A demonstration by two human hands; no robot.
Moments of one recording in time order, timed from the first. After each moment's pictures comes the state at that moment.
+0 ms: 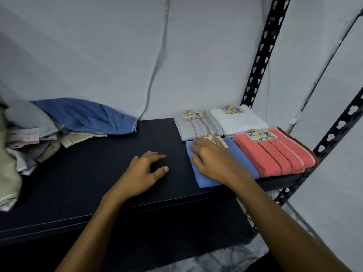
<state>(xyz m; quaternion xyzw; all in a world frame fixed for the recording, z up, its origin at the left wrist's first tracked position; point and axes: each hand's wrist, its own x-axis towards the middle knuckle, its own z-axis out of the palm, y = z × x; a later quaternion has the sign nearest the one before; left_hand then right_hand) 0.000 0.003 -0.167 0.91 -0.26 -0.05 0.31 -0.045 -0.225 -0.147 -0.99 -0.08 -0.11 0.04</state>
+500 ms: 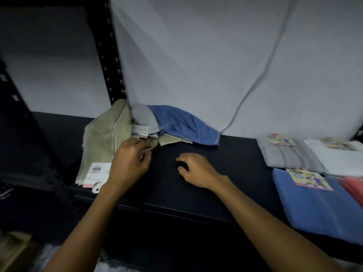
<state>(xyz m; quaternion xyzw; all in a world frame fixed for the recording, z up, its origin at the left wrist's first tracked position) 0.010 0.208 -0.143 0.93 -0.06 0.31 0.20 0.049 -0.011 -0.160 -0.94 -0.28 -0.02 0.19</state>
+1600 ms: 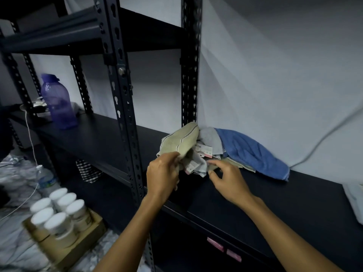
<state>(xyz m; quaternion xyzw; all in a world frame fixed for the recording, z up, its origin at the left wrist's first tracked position) -0.044 0.258 -0.126 0.84 0.08 0.47 0.26 0.047 0.075 -0.138 -0.82 -0.36 -0.13 0.42</state>
